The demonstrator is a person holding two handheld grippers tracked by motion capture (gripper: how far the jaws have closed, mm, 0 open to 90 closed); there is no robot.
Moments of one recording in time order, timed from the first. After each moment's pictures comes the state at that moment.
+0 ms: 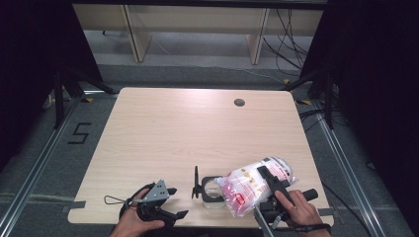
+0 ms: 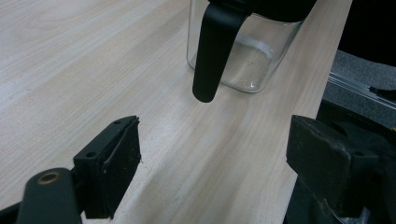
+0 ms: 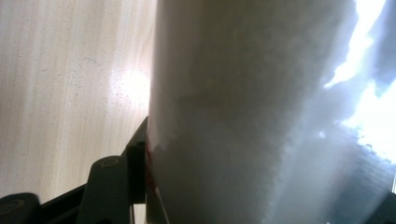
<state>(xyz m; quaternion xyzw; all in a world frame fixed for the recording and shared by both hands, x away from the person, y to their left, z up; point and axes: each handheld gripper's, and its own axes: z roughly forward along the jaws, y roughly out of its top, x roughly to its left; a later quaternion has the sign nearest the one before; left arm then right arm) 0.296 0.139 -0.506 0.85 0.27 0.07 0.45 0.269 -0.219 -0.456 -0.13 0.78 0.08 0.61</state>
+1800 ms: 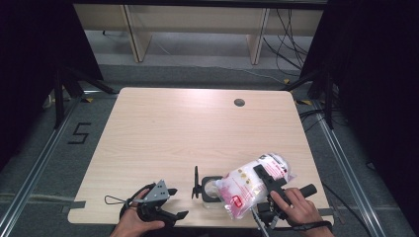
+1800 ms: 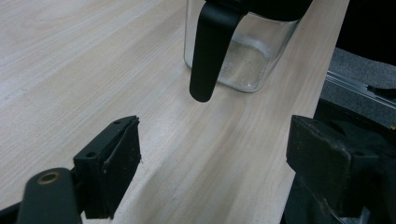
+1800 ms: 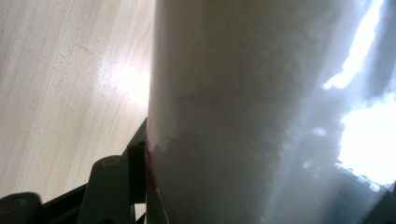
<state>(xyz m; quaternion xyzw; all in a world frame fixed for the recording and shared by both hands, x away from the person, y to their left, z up) 0.297 0.138 -0.505 0.85 0.26 0.07 0.45 0.273 -0.214 -0.447 -0.22 0.75 0.03 0.62</state>
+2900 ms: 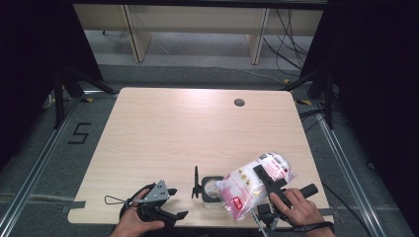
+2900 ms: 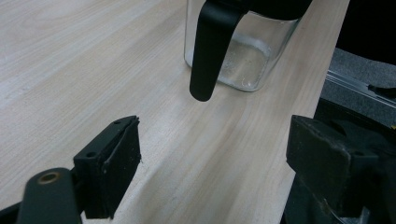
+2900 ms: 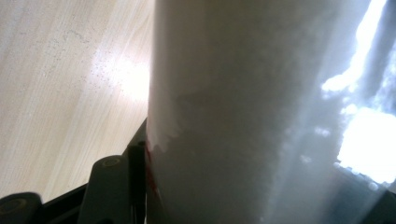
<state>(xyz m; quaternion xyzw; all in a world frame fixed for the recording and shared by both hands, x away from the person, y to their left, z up) 0.295 0.137 -0.506 0.85 0.27 0.06 0.45 0.270 -0.214 -0.449 -0.23 0.74 0.02 0.63</state>
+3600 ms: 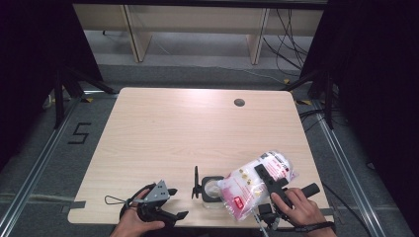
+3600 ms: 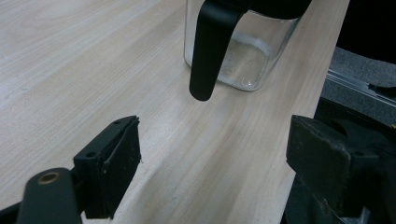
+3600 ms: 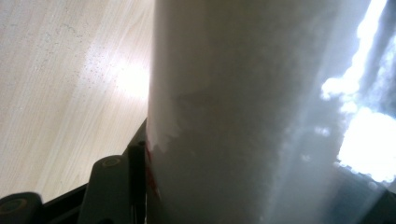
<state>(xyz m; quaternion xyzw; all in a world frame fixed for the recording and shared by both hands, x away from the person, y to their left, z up) 0.295 0.137 -0.506 0.85 0.27 0.07 0.45 0.268 -0.216 -0.446 -0.23 0.73 0.01 0.64</state>
